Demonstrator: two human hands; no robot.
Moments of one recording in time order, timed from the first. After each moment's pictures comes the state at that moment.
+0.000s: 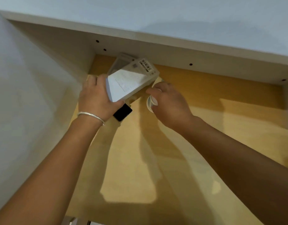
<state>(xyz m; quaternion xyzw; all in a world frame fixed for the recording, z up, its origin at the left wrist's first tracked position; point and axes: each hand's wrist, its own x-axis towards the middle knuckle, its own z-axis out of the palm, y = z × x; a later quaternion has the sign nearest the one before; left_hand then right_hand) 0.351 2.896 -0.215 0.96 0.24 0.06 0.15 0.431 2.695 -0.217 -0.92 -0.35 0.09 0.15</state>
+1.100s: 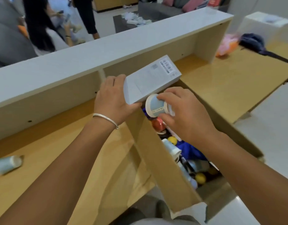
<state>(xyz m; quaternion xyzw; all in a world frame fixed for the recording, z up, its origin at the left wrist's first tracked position) 0.354 2.315 -0.068 0.94 -0.24 0.16 0.19 0.229 2.141 -0.047 -0.97 0.01 -0.16 0.17</state>
